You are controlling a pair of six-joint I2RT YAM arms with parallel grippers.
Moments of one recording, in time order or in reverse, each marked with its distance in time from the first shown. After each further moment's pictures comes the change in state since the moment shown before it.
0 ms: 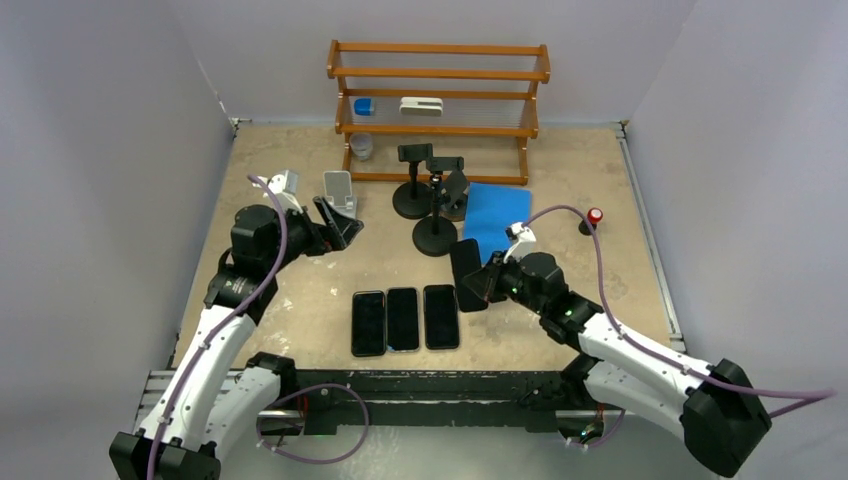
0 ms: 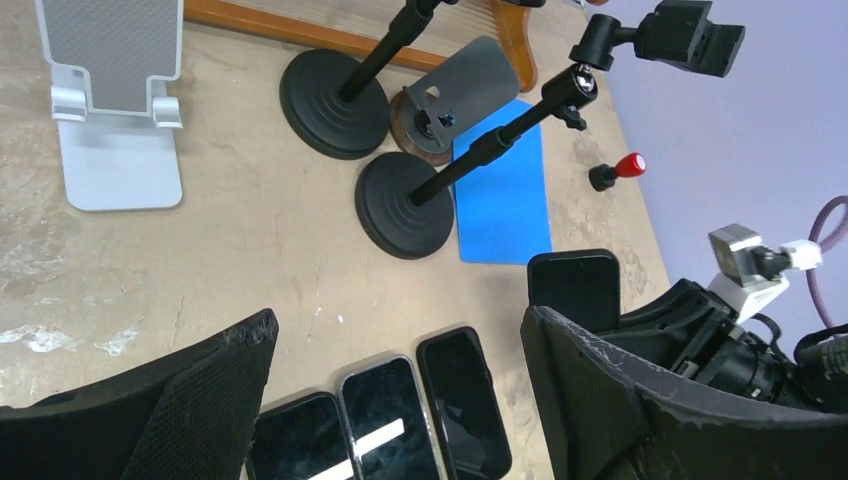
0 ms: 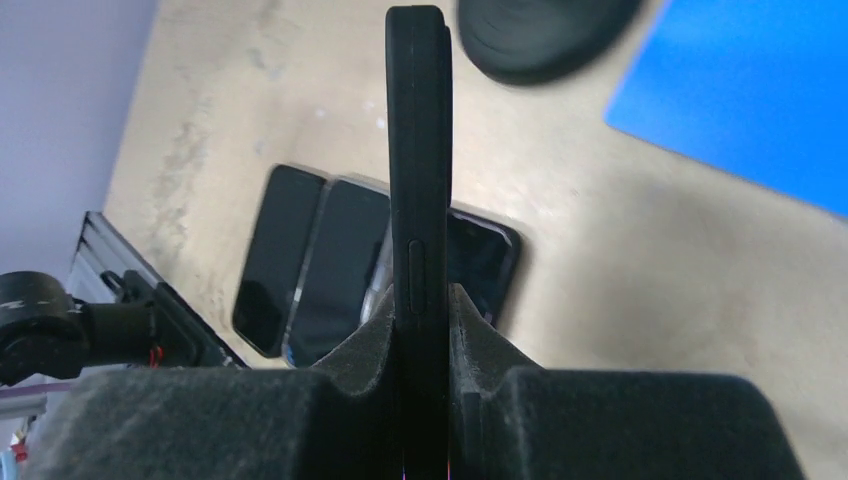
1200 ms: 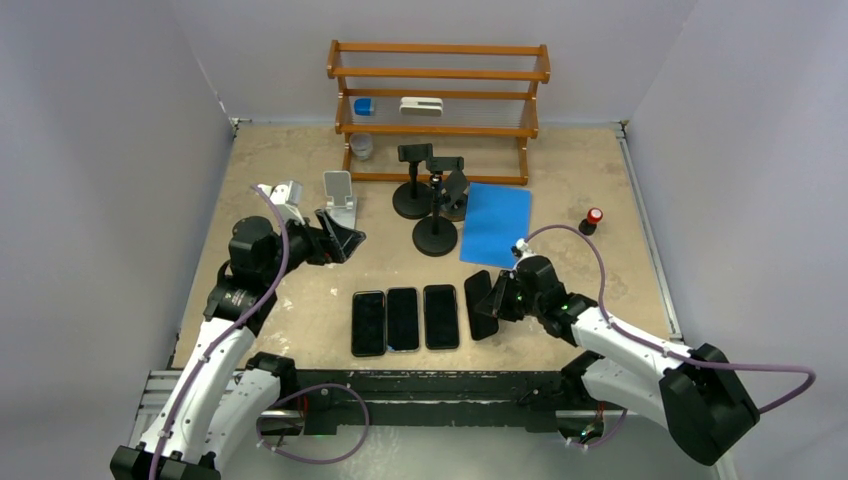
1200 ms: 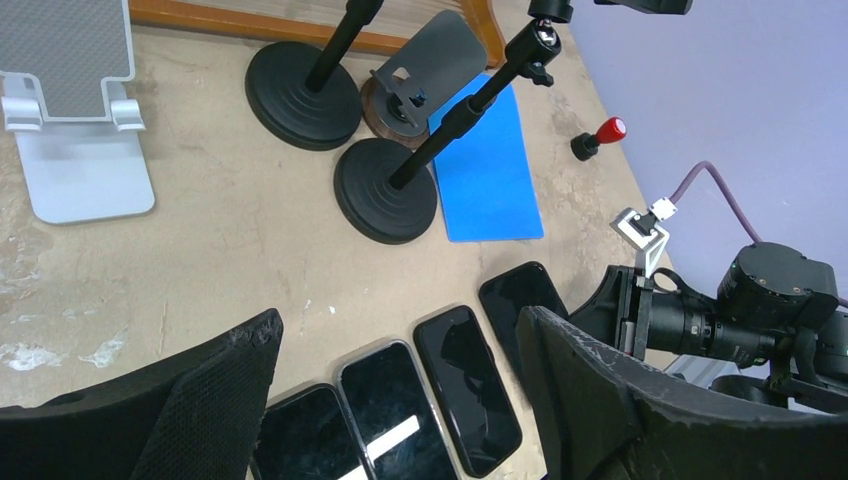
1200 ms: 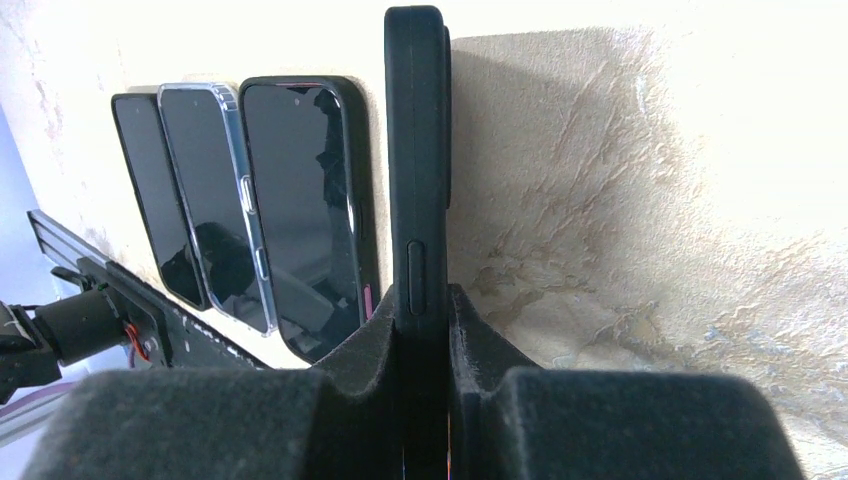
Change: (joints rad) left arm 0.000 -0.077 -0.072 0.037 0.064 0.063; right arm -0.157 0.109 -0.058 -0.244 -0.137 0.161
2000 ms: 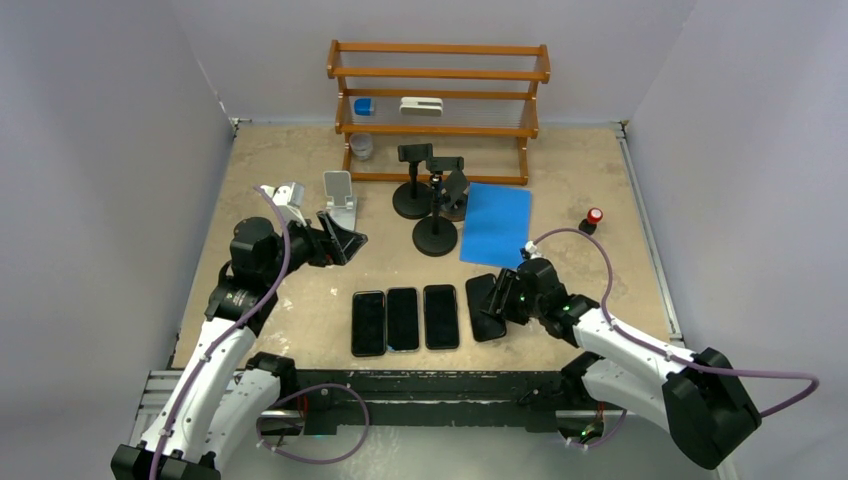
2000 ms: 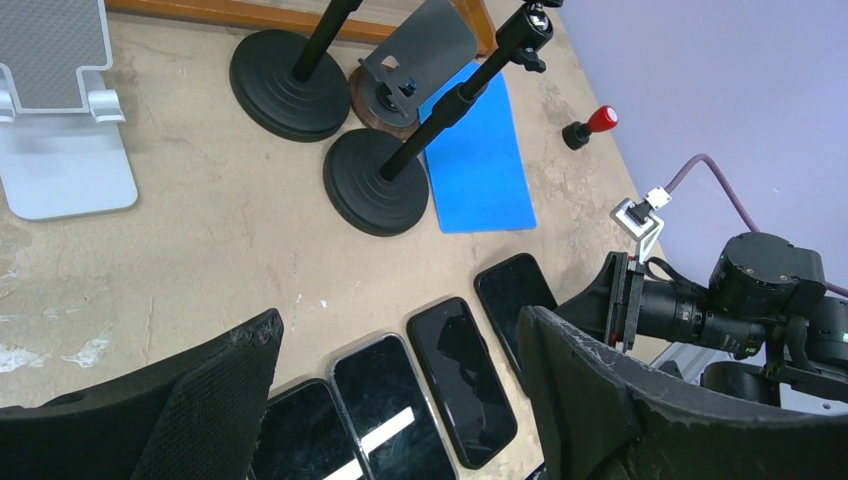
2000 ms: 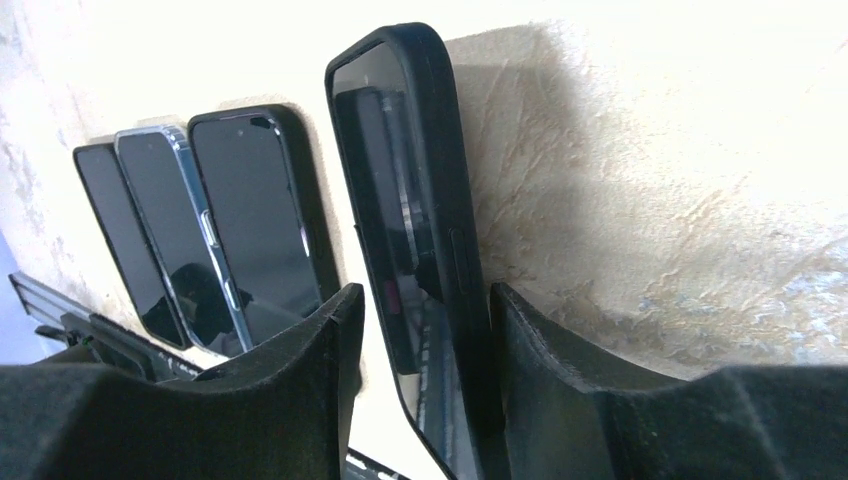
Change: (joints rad) left arm 0.000 0.002 -0.014 0.016 0.033 -0.002; right arm 0.000 -0.023 0.000 -0.069 0.101 0.057
